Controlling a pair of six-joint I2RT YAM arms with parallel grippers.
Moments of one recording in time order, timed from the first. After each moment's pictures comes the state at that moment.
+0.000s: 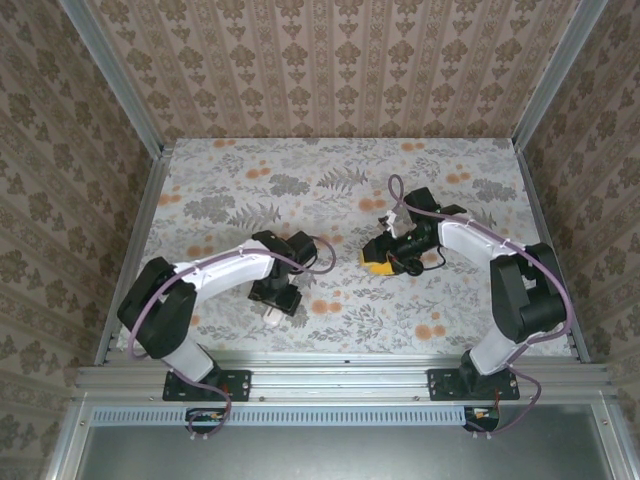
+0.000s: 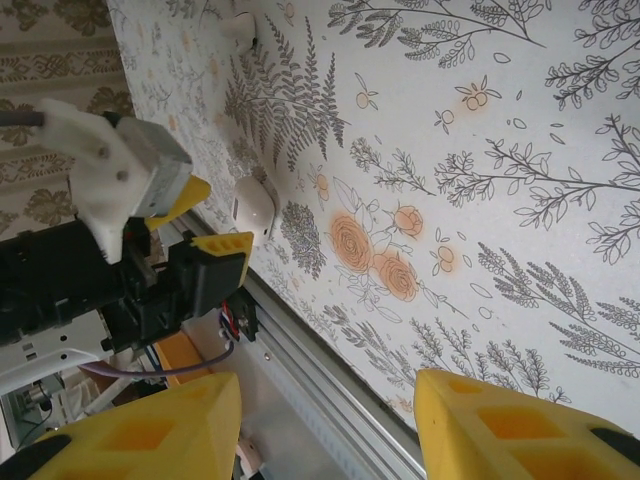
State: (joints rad) left arm -0.82 1.62 1.01 -1.08 -0.06 -0.38; right arm 0.28 1.63 1.04 -0.71 -0.88 0.38
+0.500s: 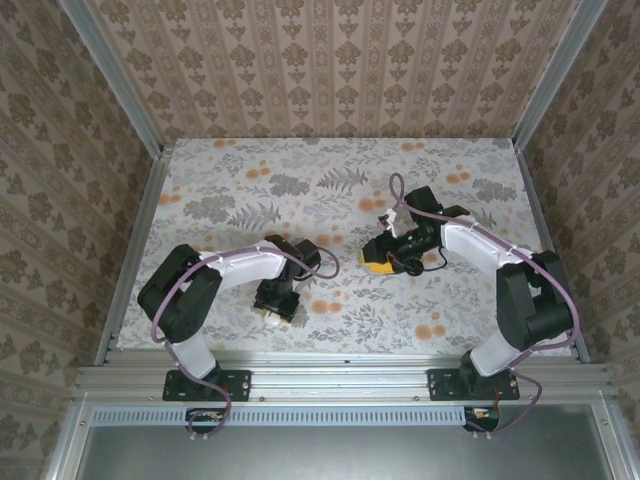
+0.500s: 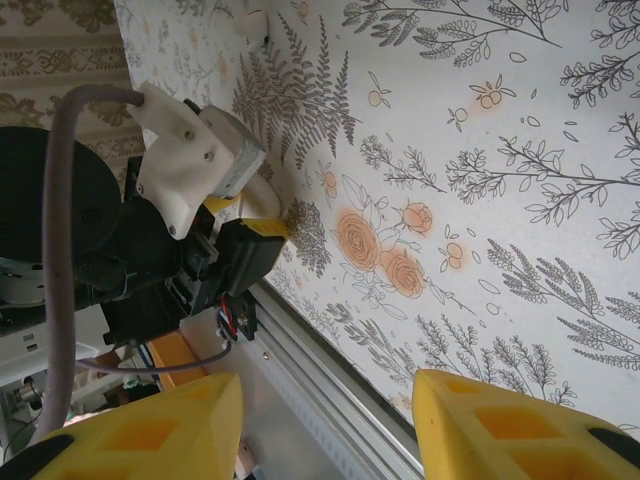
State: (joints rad) left arm -0.82 1.73 0.99 -1.05 -0.03 -0.37; right arm 0.29 1.58 1.03 -0.71 -0.87 0.38
